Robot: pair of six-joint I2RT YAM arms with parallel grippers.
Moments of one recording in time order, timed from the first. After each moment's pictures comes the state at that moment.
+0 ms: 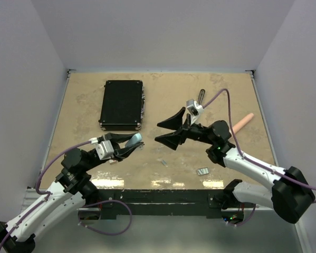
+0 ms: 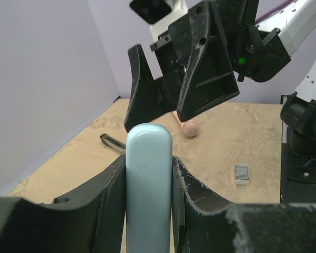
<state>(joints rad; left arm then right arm) -0.71 0.42 0.42 0.30 0.42 0.09 0.68 1.15 0.58 0.85 -0.67 0.62</state>
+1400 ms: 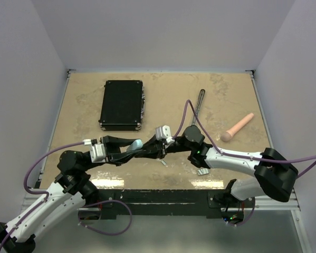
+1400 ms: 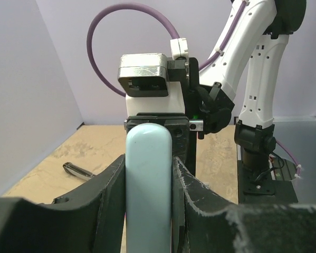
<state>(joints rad) -0.70 0.40 0.42 0.41 0.58 -0.06 0.96 1.36 0.67 0.87 -0.75 0.02</state>
